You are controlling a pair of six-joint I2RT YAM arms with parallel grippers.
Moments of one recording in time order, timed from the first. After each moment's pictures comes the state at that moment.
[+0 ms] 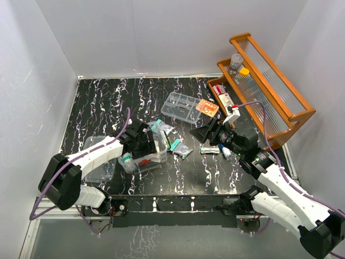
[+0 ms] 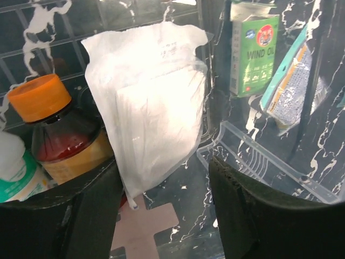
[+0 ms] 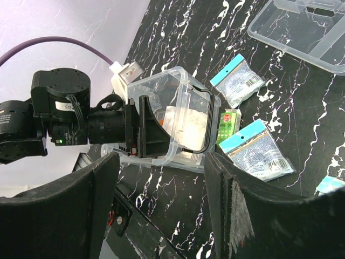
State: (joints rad) left arm -0.61 1.37 0.80 -0.50 0.01 -0.80; right arm 0.55 0.78 0.65 -0.06 -0.18 0.73
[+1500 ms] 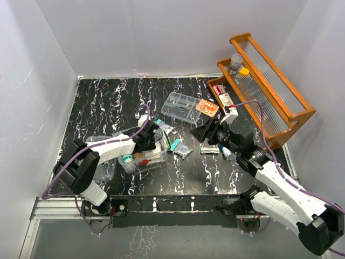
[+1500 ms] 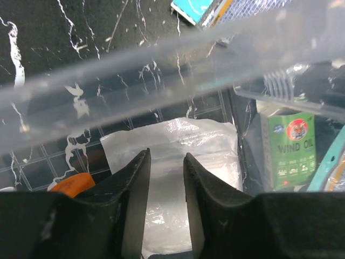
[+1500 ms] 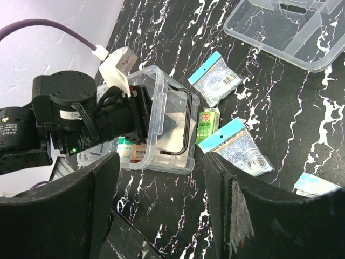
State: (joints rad) left arm -0.67 1.56 0.82 -0.29 -0.35 -0.65; right arm 0.55 0.83 0.65 -0.06 -0.13 0.69
